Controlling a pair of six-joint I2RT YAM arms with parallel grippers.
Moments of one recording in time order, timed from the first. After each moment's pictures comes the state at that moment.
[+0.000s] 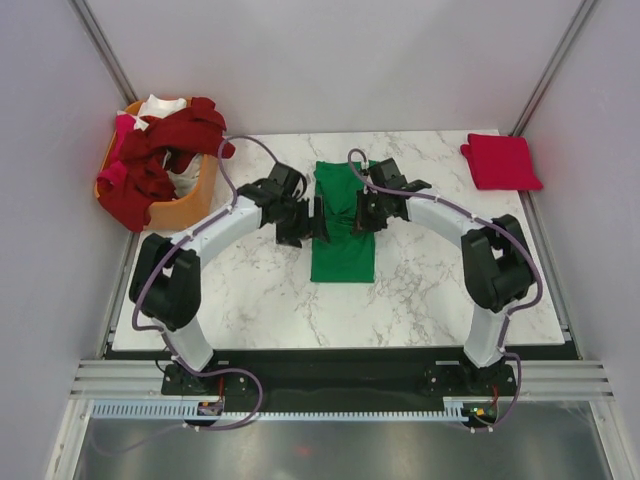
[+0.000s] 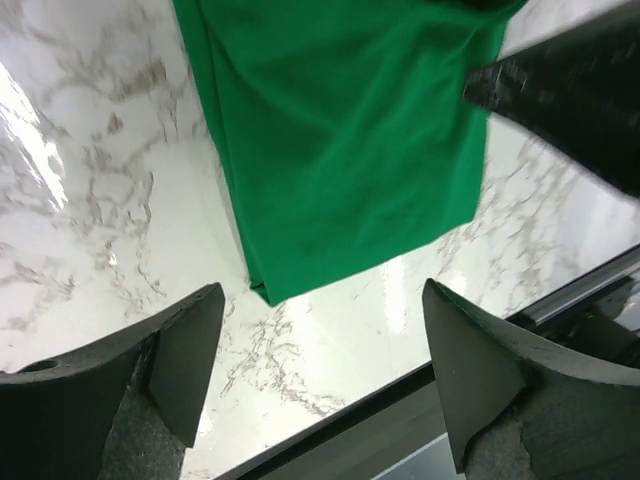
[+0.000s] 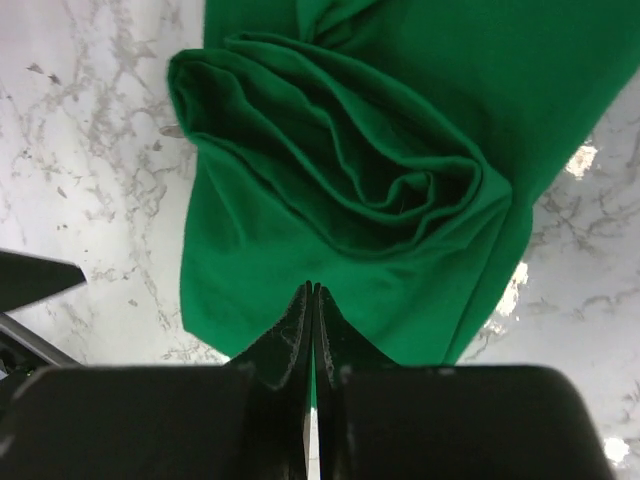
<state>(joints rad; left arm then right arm) -0.49 1.75 1.37 -0.65 0.26 -0.51 0.46 1.85 1.36 -0.47 -0.27 0.46</state>
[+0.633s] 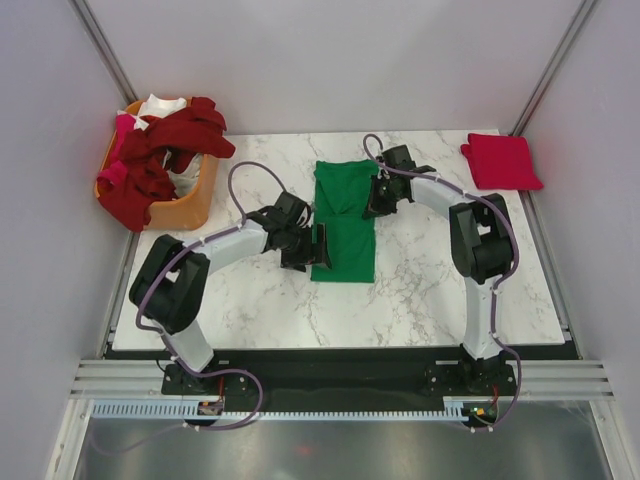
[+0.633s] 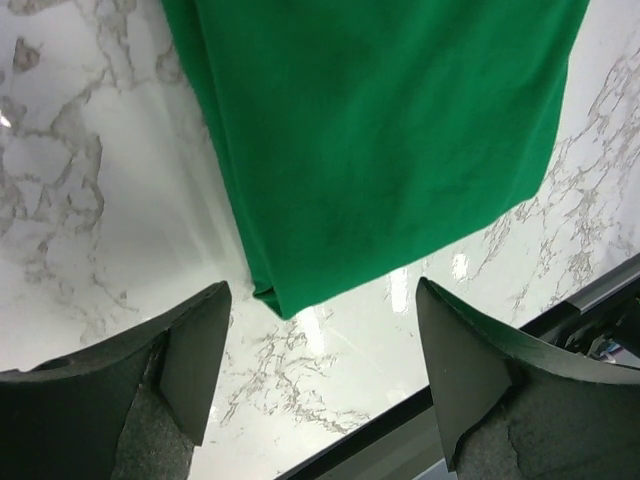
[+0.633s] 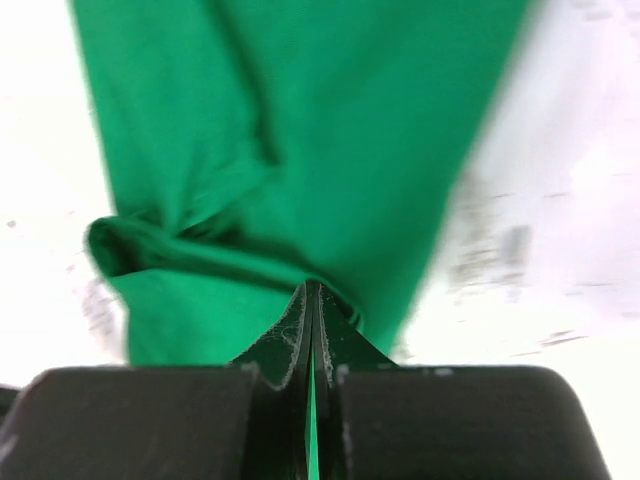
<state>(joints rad) -0.57 1.74 1.09 -0.42 0.29 -0.53 0.33 2.12 1.57 -0.46 -0.30 0.45</state>
